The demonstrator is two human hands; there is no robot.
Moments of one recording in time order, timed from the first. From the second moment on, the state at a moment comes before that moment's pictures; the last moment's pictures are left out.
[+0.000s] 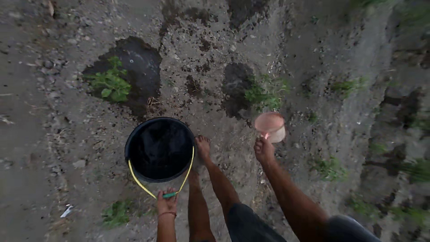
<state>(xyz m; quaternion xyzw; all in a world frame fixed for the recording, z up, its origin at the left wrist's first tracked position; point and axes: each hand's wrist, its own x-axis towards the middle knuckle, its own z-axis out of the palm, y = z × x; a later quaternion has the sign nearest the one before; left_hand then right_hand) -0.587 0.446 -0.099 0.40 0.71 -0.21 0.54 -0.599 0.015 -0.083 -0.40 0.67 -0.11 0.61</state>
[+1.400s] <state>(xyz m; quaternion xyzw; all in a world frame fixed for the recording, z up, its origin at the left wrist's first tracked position) -0.772 0.500 0.024 0.03 0.72 0.32 0.61 -0.476 0.423 -0.075 -0.34 -0.08 0.87 0.36</state>
